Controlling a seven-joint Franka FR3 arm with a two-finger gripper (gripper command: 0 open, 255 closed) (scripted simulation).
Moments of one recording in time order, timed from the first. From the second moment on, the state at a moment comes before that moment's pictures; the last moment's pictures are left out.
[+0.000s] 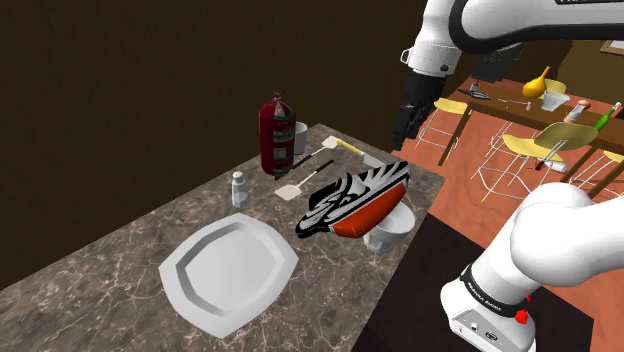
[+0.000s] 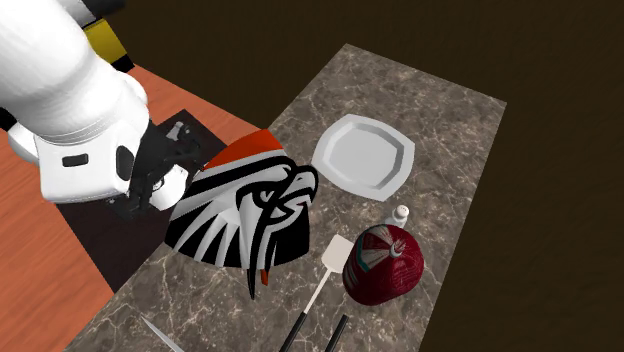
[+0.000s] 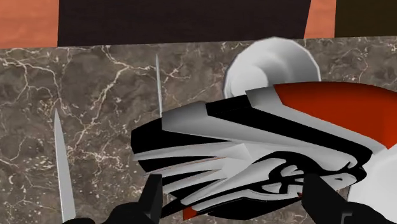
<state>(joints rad) 0.07 -0.74 -0.01 -2.48 0.06 1.71 -0.08</state>
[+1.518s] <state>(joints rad) 0.19 -0.03 0.22 -2.22 0.11 2.37 0.14</state>
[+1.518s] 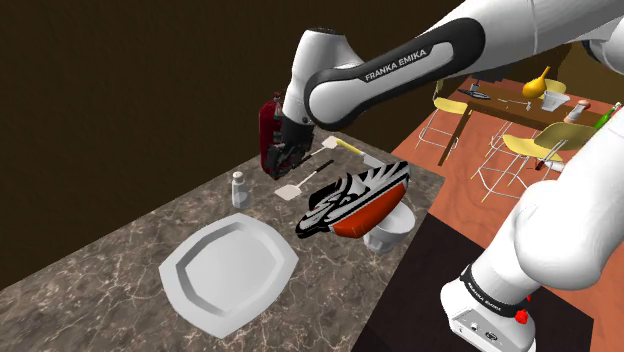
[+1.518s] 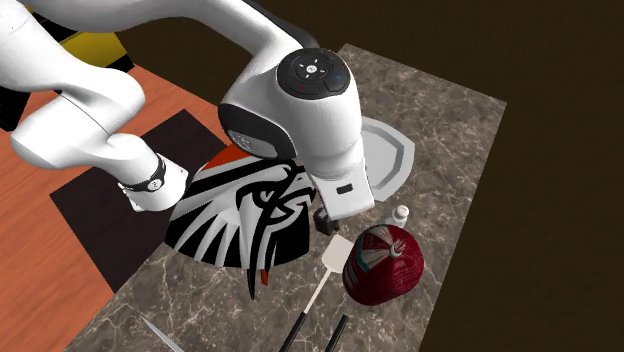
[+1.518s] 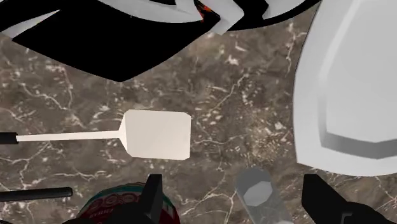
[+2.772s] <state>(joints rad) 0.27 0.34 0.23 -1.96 -0.04 2.56 0.28</state>
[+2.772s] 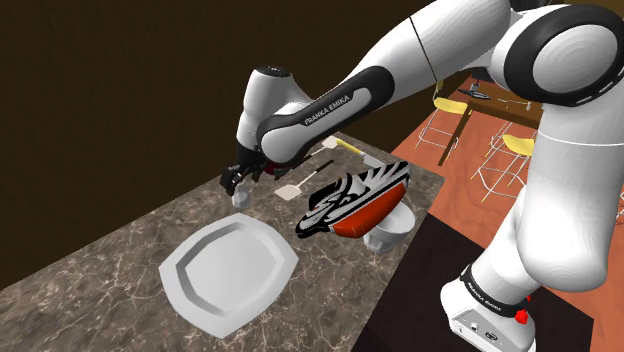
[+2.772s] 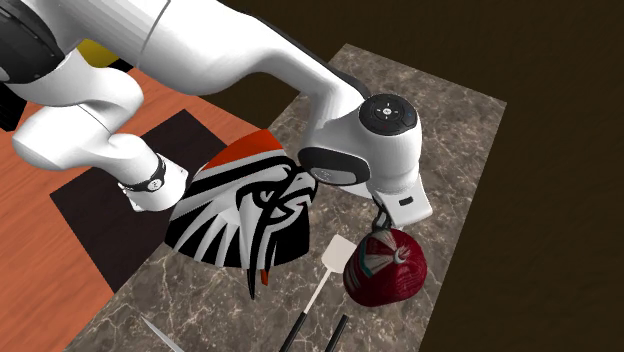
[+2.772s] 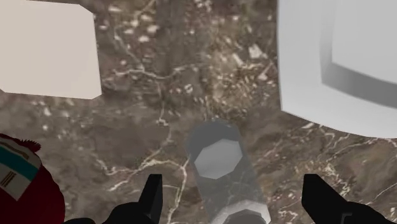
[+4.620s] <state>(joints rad) 0.26 0.25 0.25 -1.90 -0.01 2.41 0.27</state>
